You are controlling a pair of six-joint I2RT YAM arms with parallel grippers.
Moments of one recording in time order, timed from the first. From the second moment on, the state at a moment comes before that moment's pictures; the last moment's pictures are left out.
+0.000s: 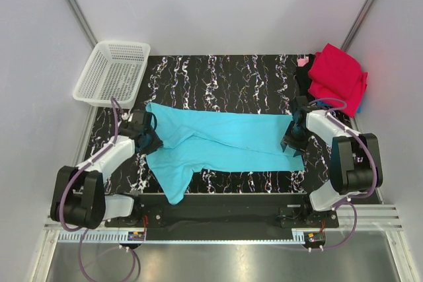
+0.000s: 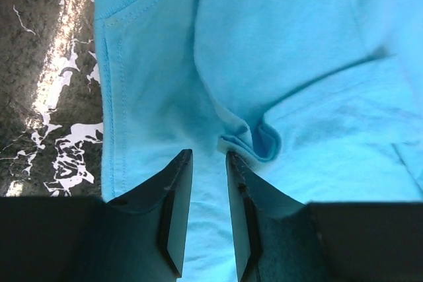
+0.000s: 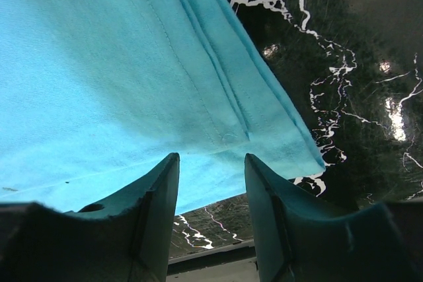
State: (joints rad) left arm -0.19 1.29 0.66 -0.46 -0.08 -0.75; right arm 0.11 1.56 0.94 -0.81 0.09 0.61
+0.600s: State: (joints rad) left arm -0.19 1.16 0.61 -0.39 -0.08 -0.74; right arm 0.15 1.60 0.94 -0.81 0.09 0.62
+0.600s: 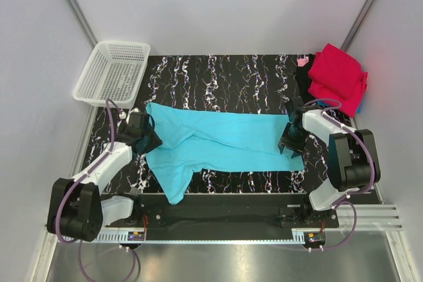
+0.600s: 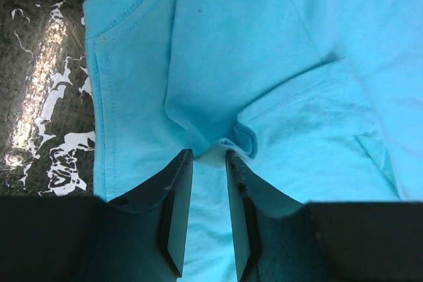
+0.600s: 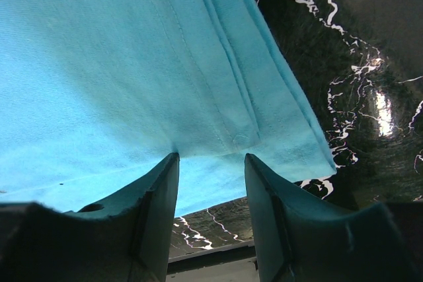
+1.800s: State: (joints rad) left arm -0.19 1.22 0.61 -0.29 -0.07 -0.68; right arm 0.17 1.64 0.94 -0.81 0.09 0.62
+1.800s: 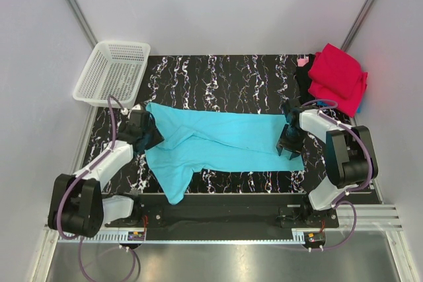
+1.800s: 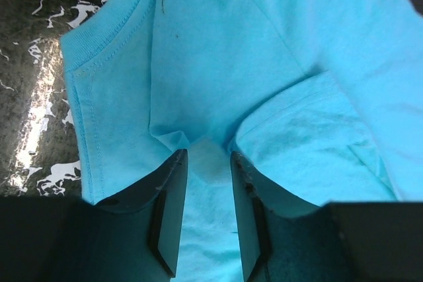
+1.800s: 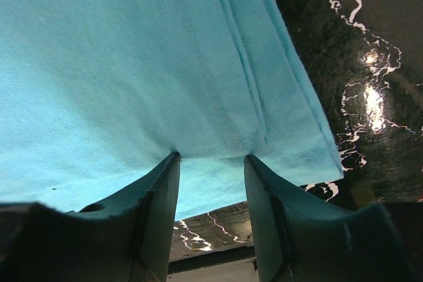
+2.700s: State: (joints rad) left arm -0.19 1.18 0.65 -0.54 -0.14 -0.73; right arm 0.19 1.65 0.95 -0.81 0.09 0.62
